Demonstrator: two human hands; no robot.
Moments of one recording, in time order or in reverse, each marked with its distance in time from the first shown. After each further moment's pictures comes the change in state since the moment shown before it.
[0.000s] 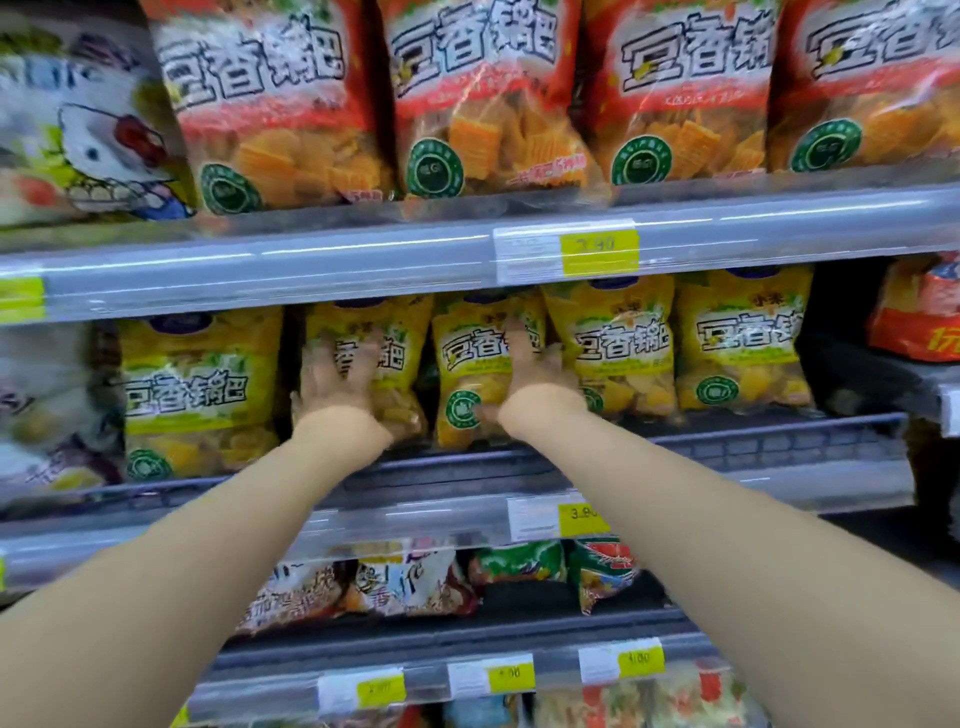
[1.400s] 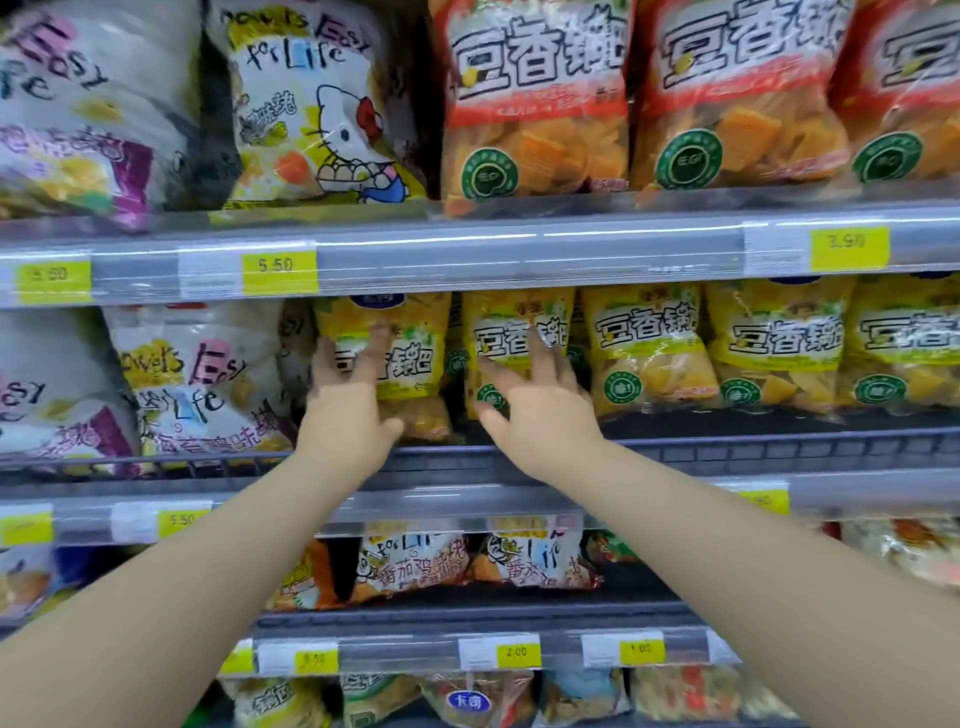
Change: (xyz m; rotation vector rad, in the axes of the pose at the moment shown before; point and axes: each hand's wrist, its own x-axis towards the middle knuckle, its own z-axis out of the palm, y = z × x) left_hand -0.013 -0.146 -0.052 -0.145 0.053 -0.033; right_hand -0.056 -0.123 0.073 -0.133 0.112 -0.352
